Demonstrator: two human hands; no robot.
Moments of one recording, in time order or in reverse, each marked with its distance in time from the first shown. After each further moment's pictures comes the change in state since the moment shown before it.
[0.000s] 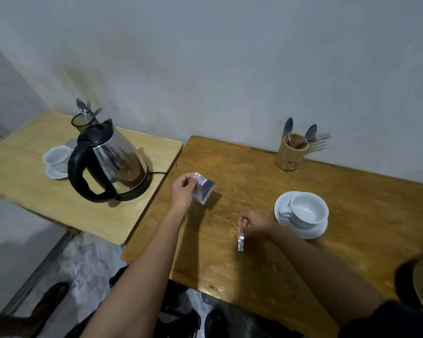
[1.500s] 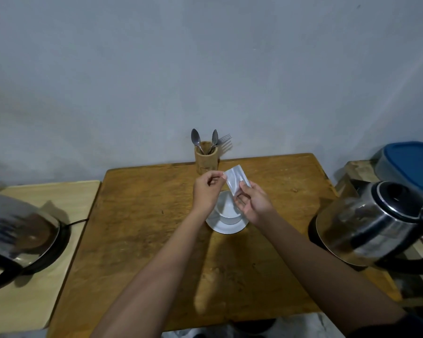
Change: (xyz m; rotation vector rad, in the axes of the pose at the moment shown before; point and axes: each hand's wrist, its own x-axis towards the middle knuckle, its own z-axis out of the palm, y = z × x) left_hand -0.062 0.043 0.209 0.102 -0.480 0.247; right_hand -0.114 0.059 -0.082 1.853 0.820 0.032
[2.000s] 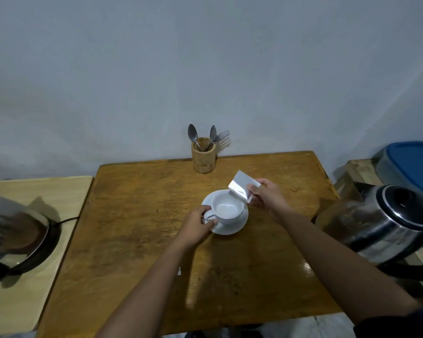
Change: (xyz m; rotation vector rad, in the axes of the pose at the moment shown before) left_hand -0.024 -0.084 -0.027 0.425 -0.345 -0.187; right_hand 0.019 -0.033 -0.029 -0.742 0.109 -0.033
